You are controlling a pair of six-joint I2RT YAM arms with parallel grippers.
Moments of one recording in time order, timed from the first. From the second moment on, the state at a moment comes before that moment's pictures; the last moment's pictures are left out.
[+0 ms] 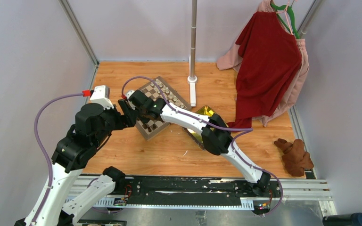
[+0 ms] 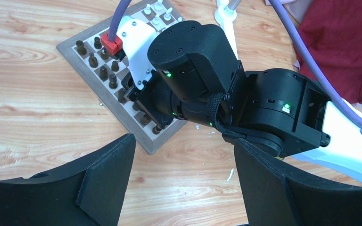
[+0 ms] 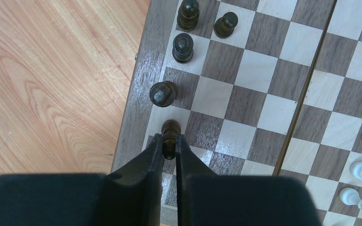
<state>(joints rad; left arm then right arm) -0.48 0.67 1.13 -0.86 -0.24 -0.46 1.06 2.46 2.29 -0.63 0.08 0.05</state>
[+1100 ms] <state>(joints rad) -0.48 0.68 1.12 -0.86 -0.25 -0.48 1.05 2.35 2.16 -0.51 -0.01 0.02</state>
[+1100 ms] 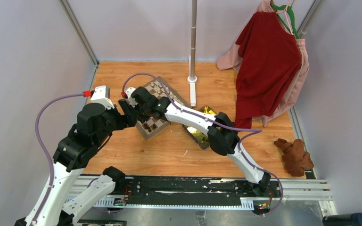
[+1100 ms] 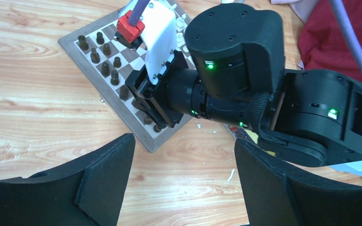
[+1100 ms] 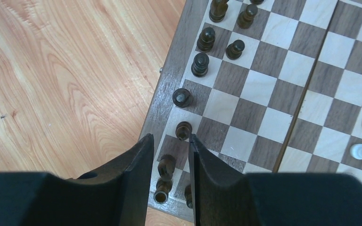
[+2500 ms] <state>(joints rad) -0.48 0.62 1.01 -0.86 -0.27 -0.51 1.05 2.13 1.87 -0.51 -0.03 -0.05</state>
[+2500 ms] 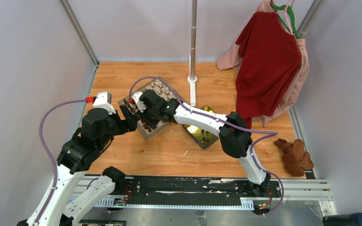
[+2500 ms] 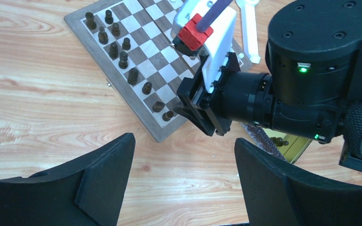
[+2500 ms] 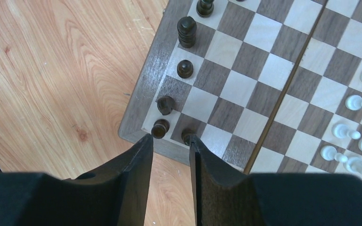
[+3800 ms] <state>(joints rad) -0.48 0.65 1.01 -0.85 -0.28 -0.50 1.05 2.34 2.06 -0.57 -0.10 -0.07</state>
